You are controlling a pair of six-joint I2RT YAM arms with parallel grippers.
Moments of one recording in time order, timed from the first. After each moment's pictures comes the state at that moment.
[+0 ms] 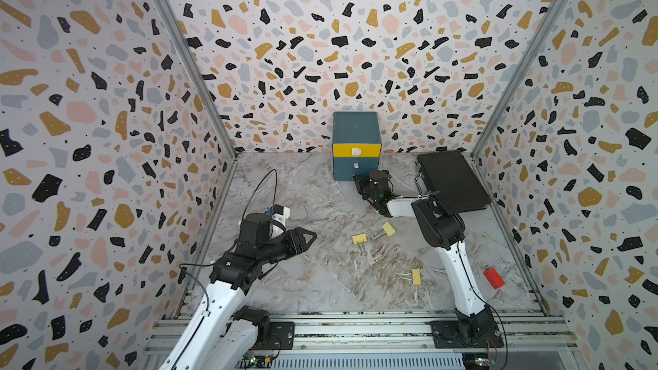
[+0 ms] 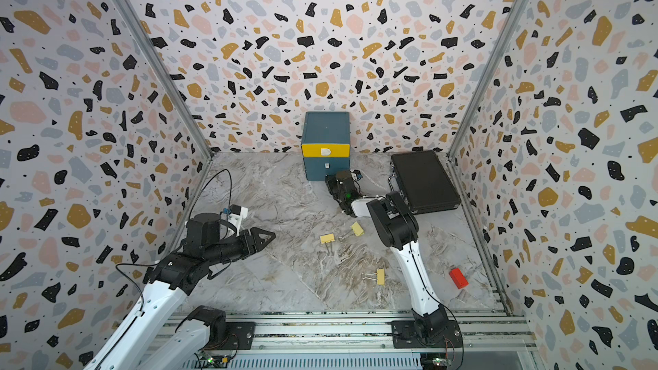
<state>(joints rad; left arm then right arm) -0.23 0.74 0.67 -0.60 0.55 -0.65 0.52 2.42 1.54 0.56 -0.03 1.45</state>
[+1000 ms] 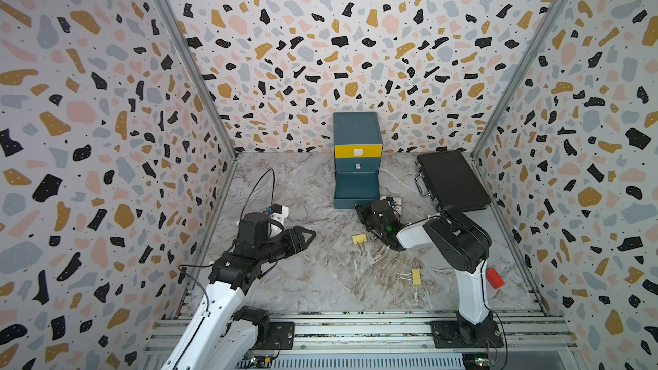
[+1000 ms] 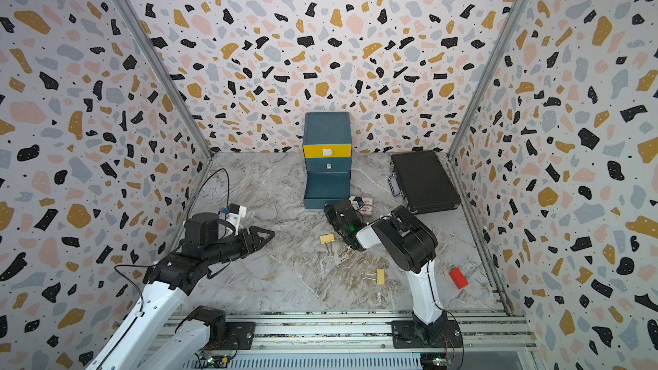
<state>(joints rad) -0.22 0.74 0.66 -0.59 0.56 -0.66 0.69 2.03 0.91 0.72 0.07 1.50</state>
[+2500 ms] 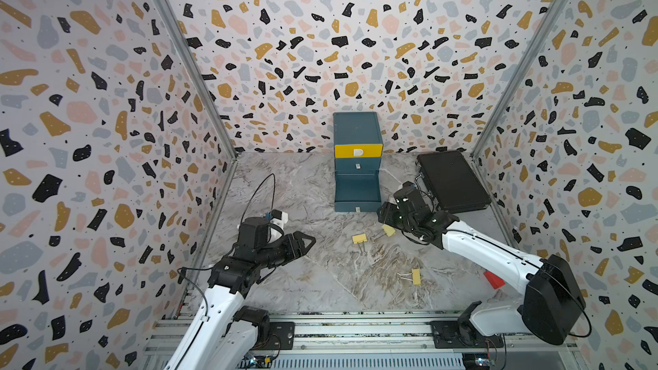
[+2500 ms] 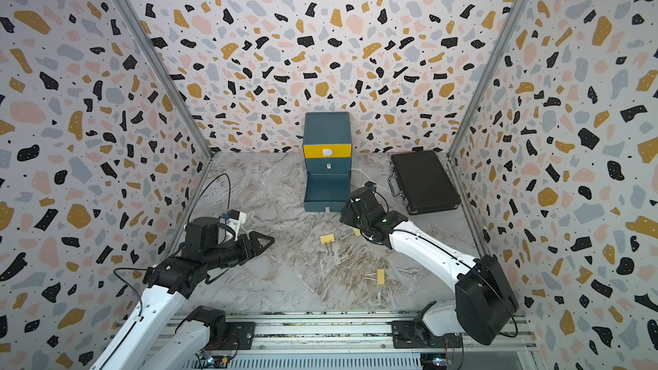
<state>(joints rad) -0.22 0.70 0.65 -0.66 0.56 -0.66 0.67 1.38 0.98 -0.43 0.11 0.83</state>
